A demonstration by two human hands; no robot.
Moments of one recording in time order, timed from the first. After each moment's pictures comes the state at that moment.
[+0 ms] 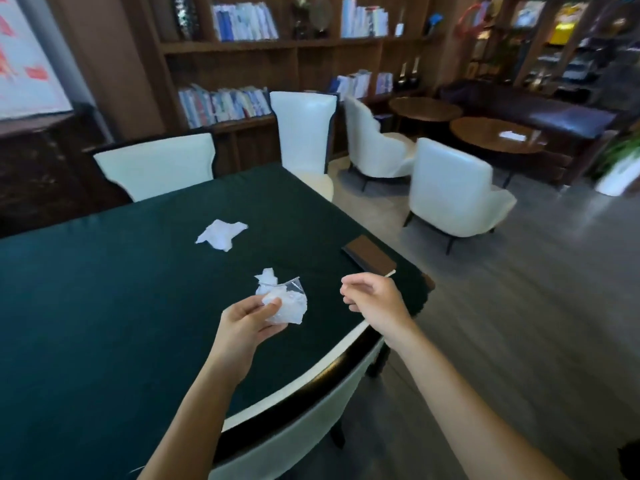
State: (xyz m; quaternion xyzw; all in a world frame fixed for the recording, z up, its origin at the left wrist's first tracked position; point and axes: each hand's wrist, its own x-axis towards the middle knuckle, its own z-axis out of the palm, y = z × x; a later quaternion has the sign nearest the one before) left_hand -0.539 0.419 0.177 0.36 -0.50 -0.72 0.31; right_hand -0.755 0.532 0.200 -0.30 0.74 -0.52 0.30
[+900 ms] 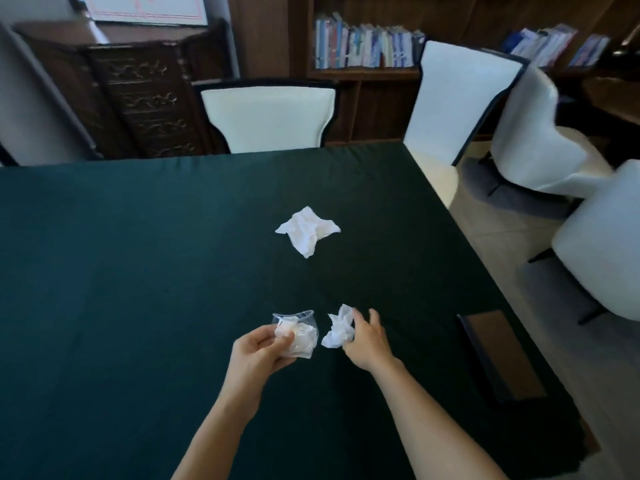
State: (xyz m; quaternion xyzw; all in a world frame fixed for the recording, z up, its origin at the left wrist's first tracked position) left_hand -0.549 0.231 0.082 0.52 -0.35 -0.67 0.39; right_hand -0.778 0.212 0.015 -0.51 0.79 -0.05 0.34
